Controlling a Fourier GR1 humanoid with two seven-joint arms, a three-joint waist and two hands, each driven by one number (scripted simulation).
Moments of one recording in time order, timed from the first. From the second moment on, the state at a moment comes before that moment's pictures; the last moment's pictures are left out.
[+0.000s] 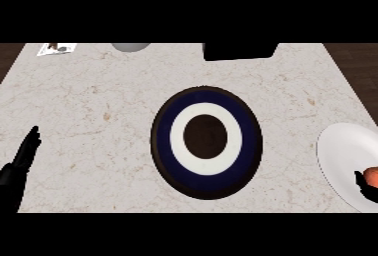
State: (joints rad) left arm 0.17 0.43 0.05 -1.51 -0.05 0.13 -0.12; right arm 0.06 -0.57 -0.16 -0.99 0.26 -0.55 -0.40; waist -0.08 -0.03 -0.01
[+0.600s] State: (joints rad) left arm 0.17 0.42 0.04 -1.51 -0.06 0.12 -0.14; right arm 0.33 -0.51 0.00 -1.79 0.33 -0.58 -0.20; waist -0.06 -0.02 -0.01
